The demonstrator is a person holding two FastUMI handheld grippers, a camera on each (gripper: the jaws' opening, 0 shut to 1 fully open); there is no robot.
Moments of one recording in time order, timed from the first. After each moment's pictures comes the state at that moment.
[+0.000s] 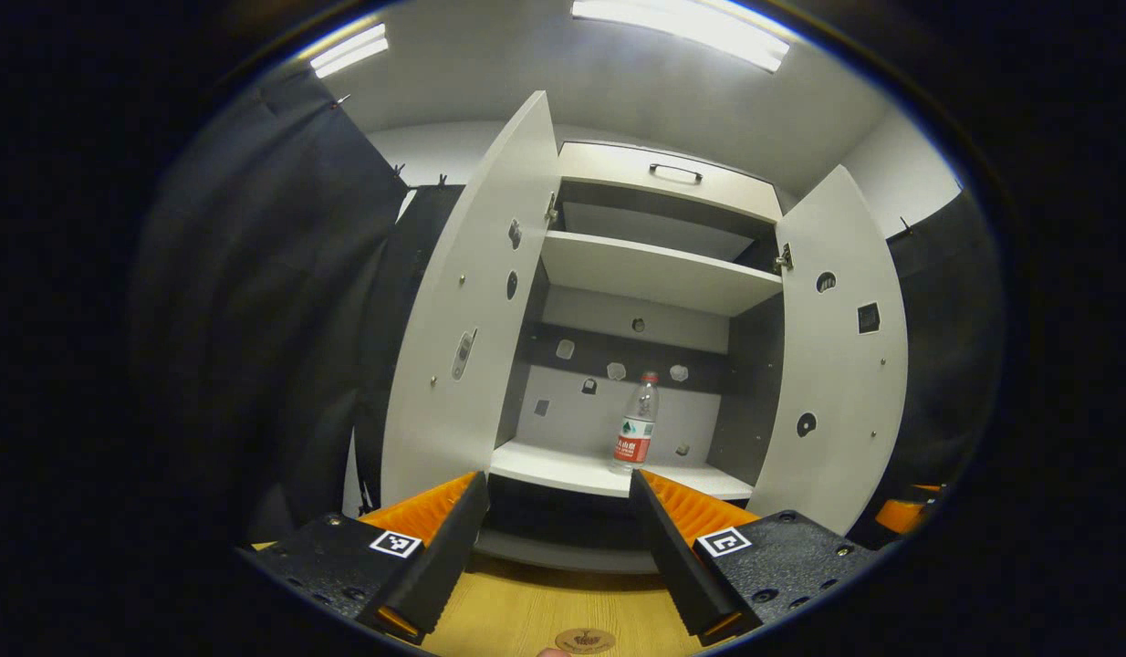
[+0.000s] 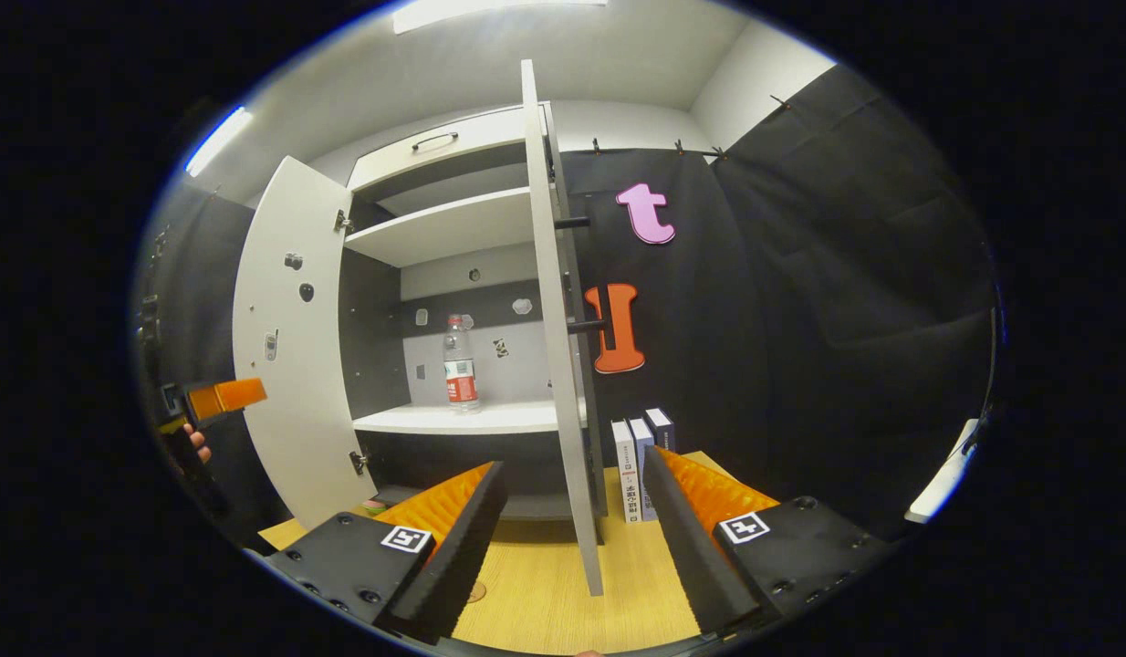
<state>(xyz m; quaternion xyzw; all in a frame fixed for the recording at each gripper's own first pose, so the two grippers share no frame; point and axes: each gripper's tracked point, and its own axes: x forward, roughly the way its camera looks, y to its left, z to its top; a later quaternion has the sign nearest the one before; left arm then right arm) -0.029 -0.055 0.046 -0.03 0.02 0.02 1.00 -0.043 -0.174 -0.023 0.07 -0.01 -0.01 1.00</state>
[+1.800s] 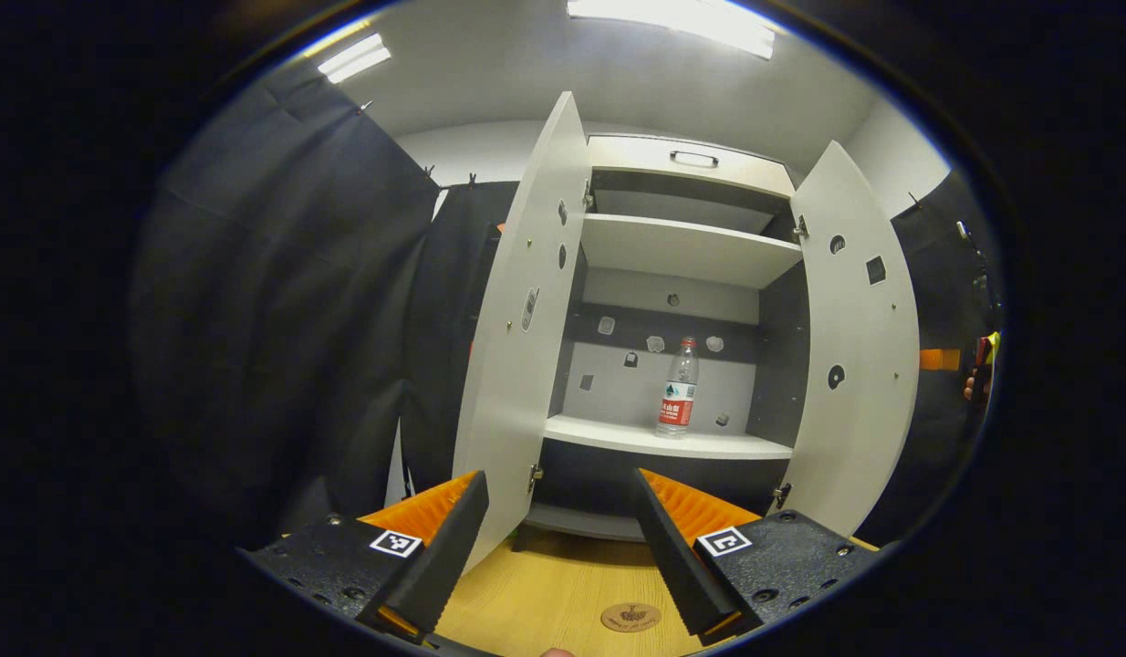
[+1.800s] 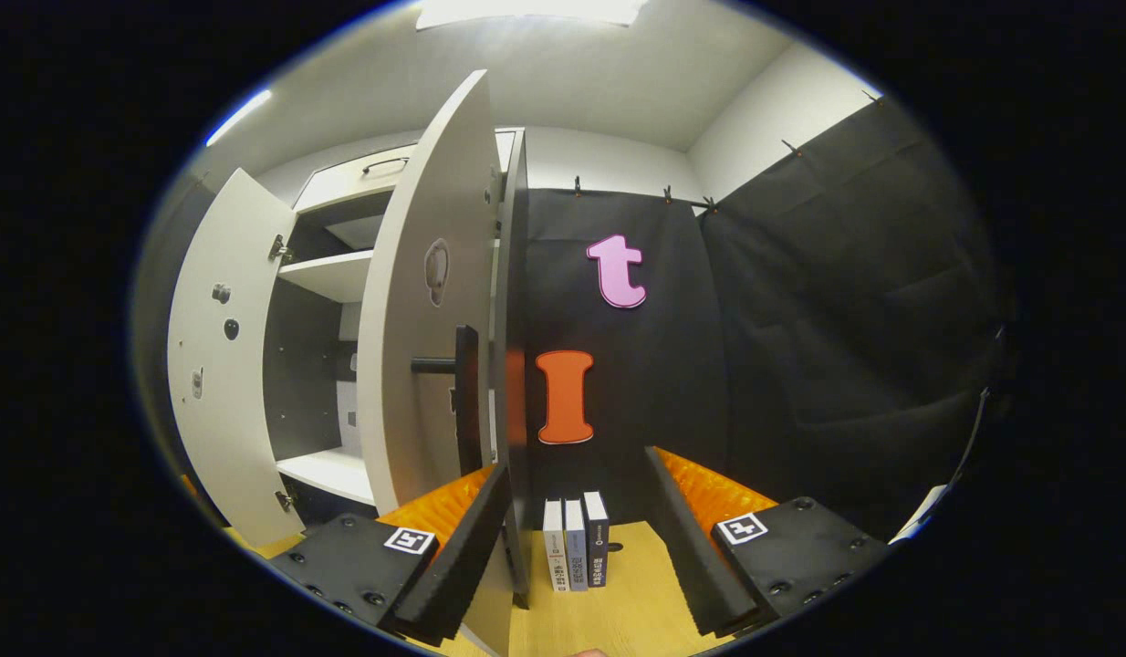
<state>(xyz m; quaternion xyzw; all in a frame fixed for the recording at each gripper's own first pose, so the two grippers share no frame) -0.073 -0.017 0.007 -0.01 0.02 0.07 1.00 0.043 -0.258 0.096 0.00 -0.07 -0.07 1.00</state>
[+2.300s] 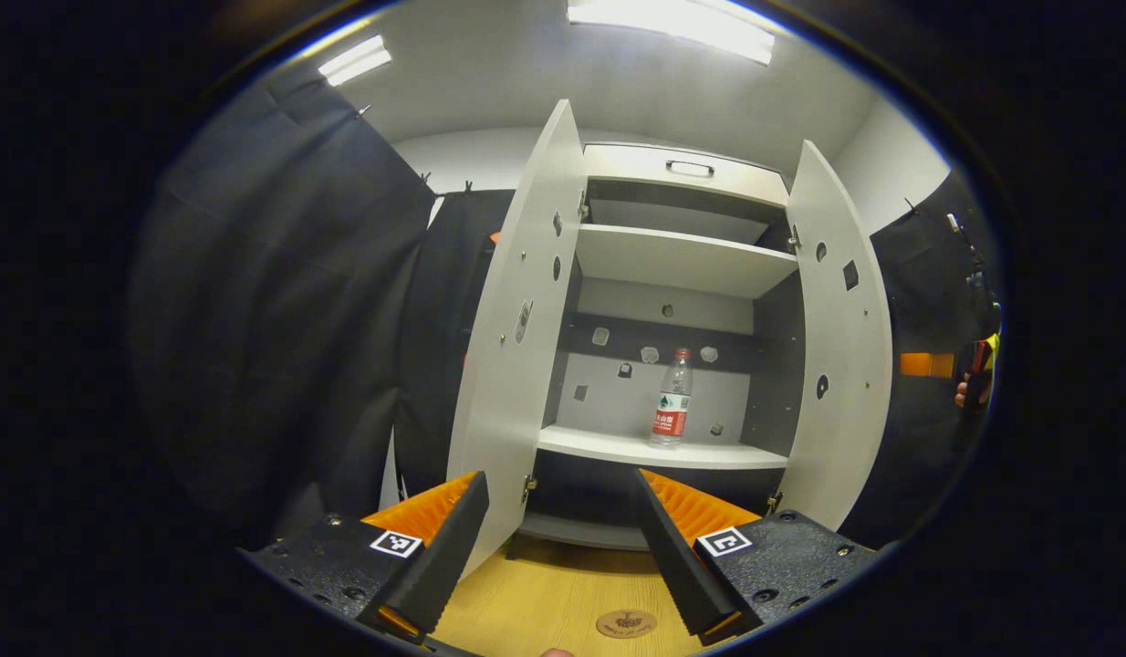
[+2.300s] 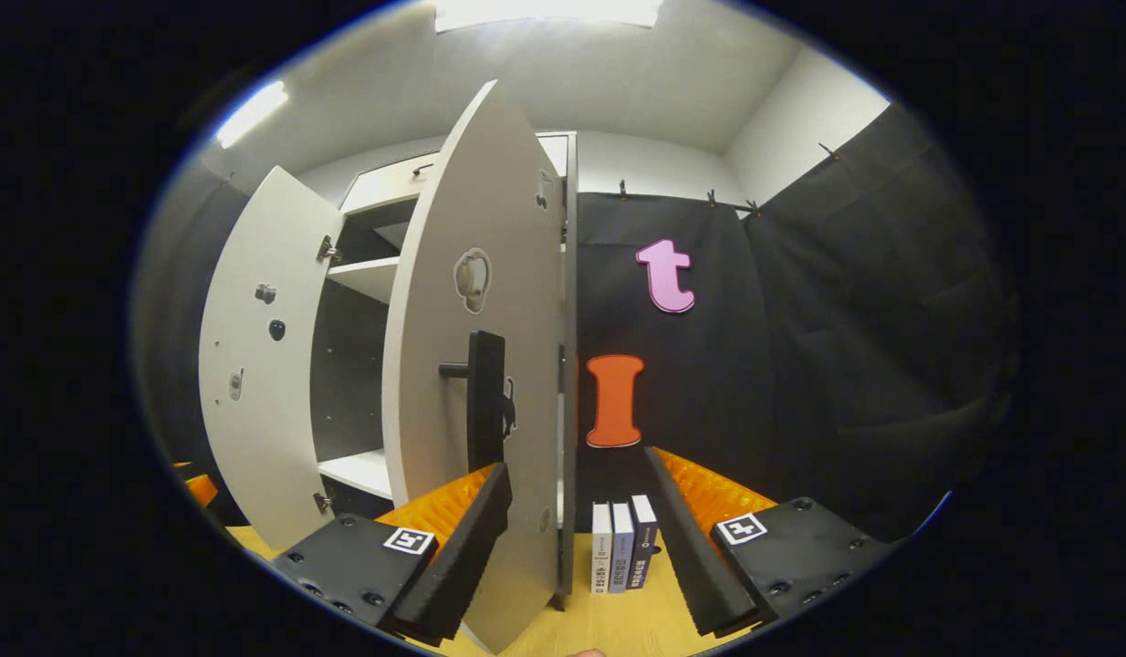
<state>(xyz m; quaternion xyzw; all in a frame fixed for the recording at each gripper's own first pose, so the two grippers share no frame) -0.068 -0.022 0.017 -0.01 0.00 0.06 1.00 0.046 -0.182 0.099 0.00 -0.07 0.00 1.00</state>
